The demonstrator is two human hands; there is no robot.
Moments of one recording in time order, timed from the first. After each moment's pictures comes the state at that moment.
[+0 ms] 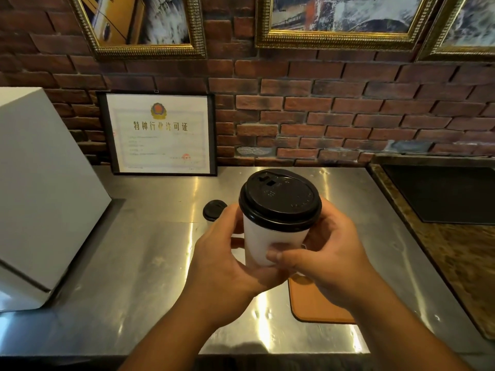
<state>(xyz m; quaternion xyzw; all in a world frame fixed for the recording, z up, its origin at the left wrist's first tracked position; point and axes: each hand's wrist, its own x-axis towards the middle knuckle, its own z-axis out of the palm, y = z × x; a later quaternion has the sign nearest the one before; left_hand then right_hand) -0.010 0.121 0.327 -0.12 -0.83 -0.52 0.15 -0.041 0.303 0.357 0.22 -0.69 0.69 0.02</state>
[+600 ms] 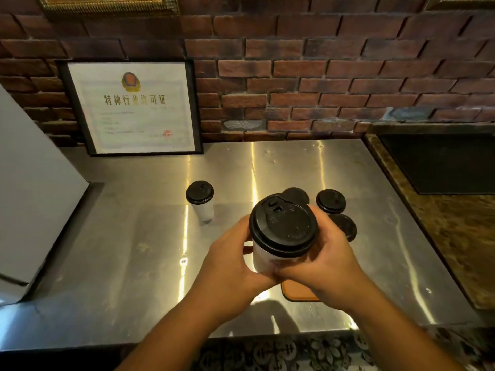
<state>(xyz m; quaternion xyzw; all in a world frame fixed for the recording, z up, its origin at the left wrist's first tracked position) -0.041 0.155 0.267 -0.14 -0.84 -0.53 0.02 -0.066 0.349 0.263 0.16 -0.73 0.67 -0.02</state>
